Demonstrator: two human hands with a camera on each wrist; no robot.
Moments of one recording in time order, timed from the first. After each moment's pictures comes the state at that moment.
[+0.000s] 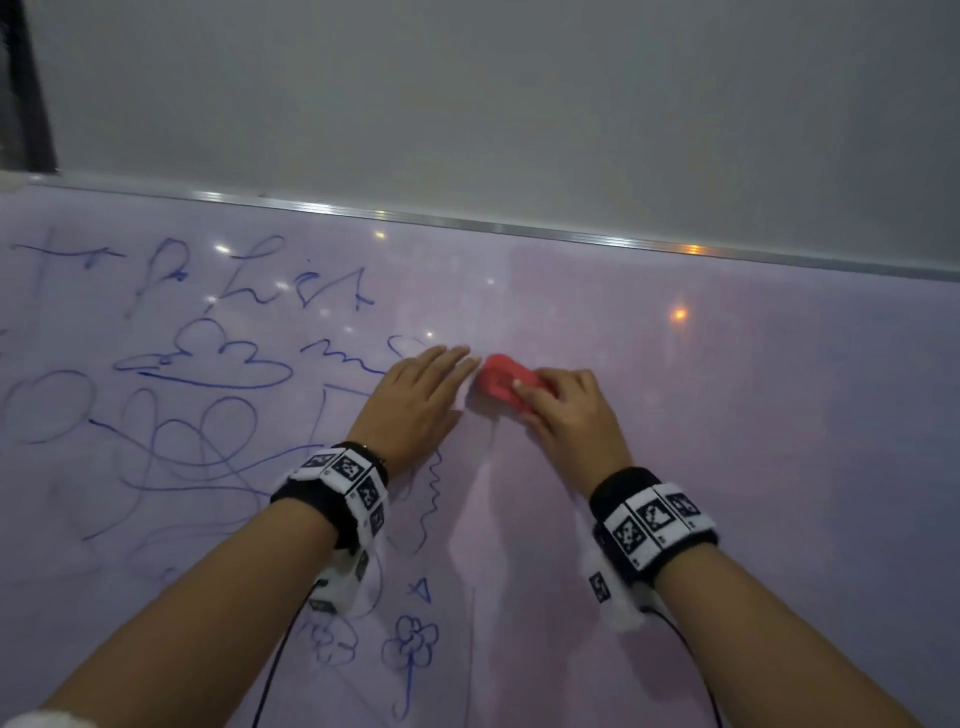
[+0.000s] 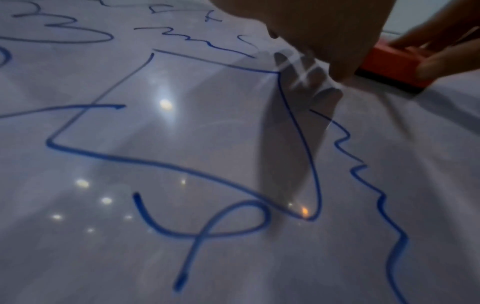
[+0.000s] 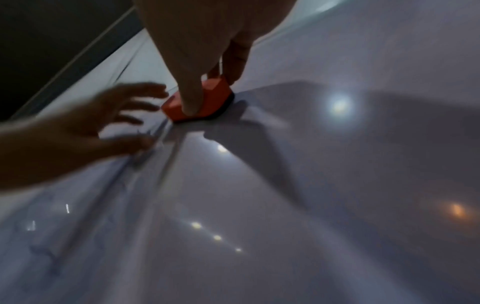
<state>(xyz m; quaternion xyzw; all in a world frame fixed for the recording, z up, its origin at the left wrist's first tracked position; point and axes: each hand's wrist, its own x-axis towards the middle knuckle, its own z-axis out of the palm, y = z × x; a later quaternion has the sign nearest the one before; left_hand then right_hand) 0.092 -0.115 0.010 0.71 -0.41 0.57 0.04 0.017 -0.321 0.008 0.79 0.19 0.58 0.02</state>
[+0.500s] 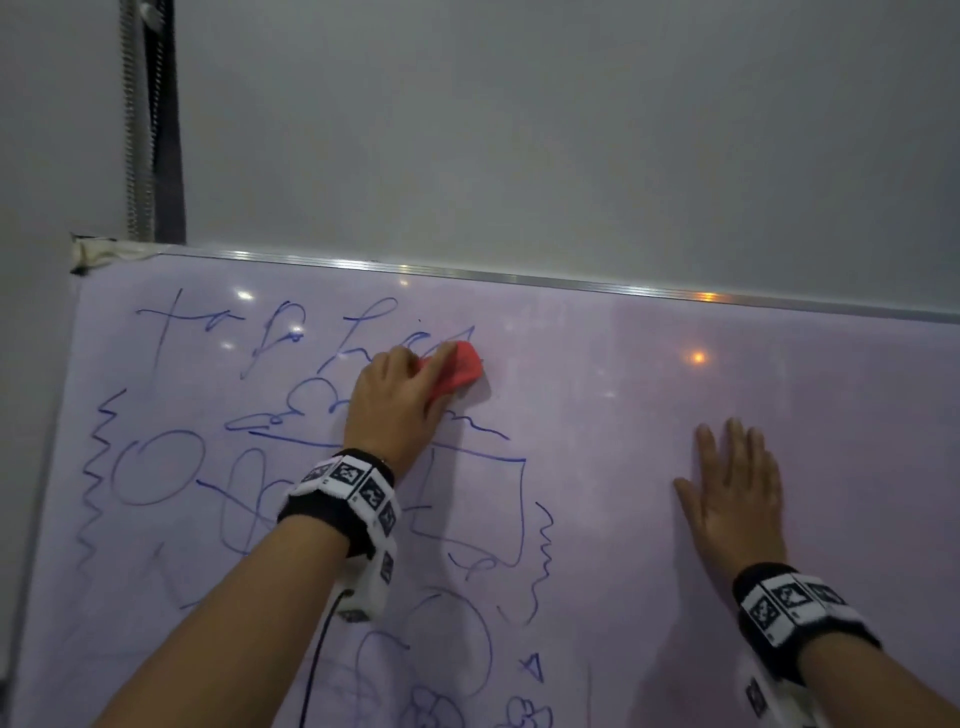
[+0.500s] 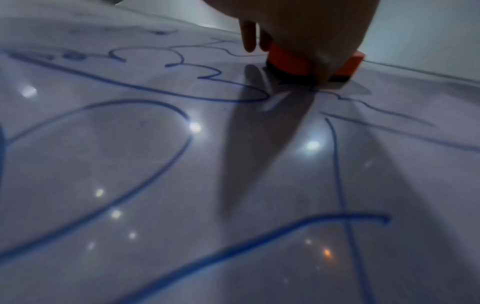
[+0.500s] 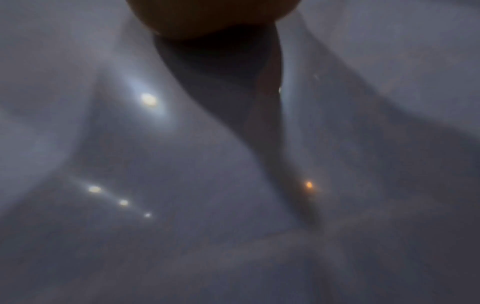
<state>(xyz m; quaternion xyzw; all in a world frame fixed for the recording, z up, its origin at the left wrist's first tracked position) 0.138 -0.008 0.051 0.70 -0.28 0.65 0.13 0.030 -0.352 -0.033 0.84 -0.08 0.54 0.02</state>
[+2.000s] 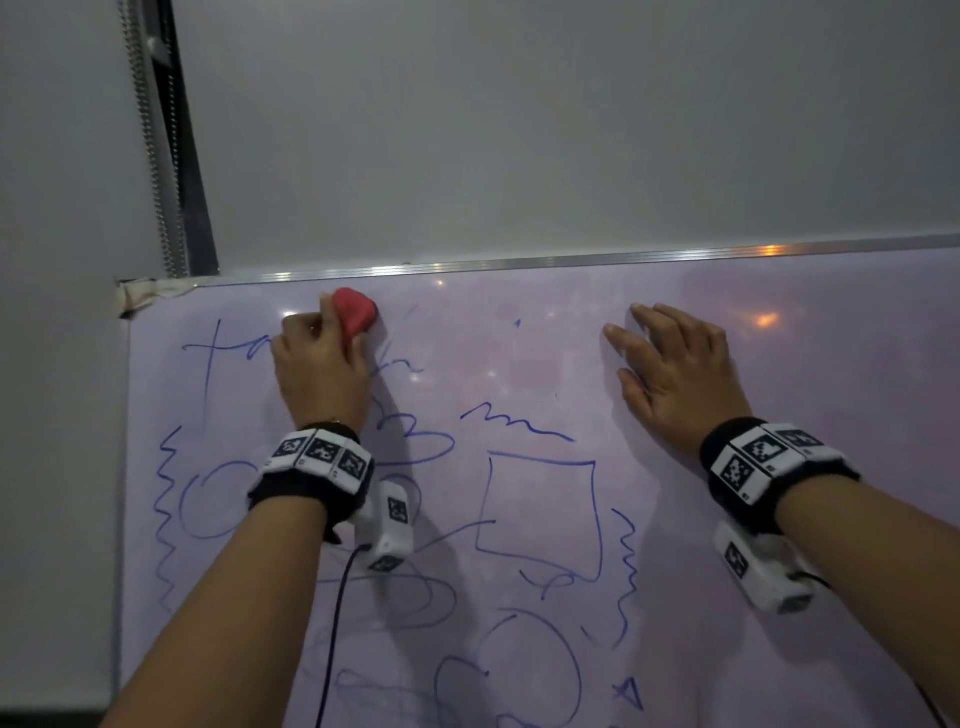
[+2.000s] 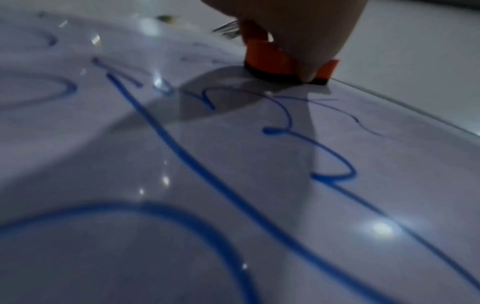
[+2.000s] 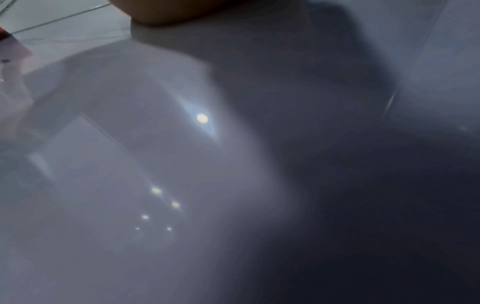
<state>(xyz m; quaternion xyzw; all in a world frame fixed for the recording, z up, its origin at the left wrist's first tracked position) 0.169 0.071 0.092 0.73 -0.09 0.64 0.23 0.098 -0.259 0.072 0.73 0.14 0.66 0.12</state>
